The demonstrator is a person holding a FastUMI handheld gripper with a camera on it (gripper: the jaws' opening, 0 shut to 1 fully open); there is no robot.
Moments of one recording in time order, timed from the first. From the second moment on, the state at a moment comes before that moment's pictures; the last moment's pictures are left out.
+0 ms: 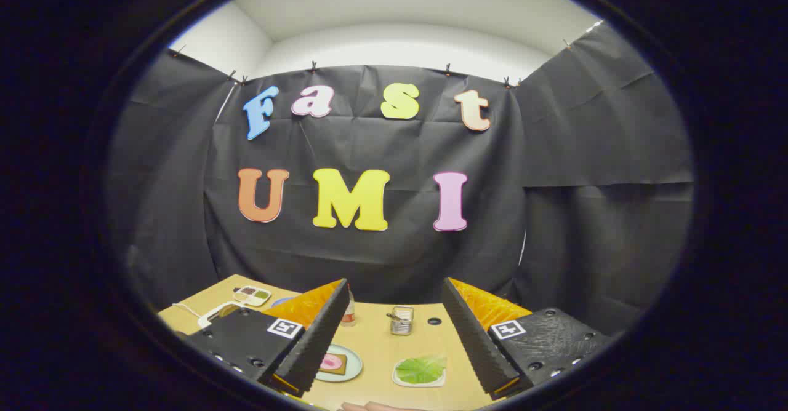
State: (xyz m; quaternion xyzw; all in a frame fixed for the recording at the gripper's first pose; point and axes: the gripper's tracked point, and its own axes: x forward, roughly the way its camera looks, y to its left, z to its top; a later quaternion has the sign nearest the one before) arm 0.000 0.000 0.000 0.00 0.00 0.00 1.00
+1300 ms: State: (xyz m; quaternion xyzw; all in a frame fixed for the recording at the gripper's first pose) arm 0.128 -0.123 -0.228 0.00 0.21 0.03 0.98
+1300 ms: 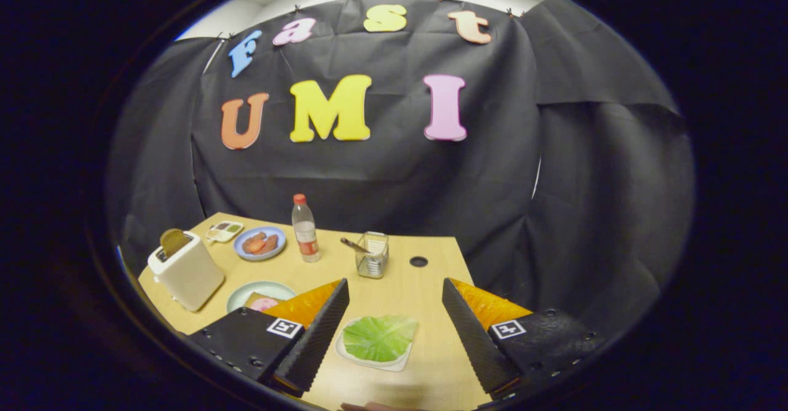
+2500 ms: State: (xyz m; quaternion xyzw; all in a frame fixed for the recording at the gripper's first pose) arm 0.207 -0.120 -0.433 0.02 0.46 0.02 0.89
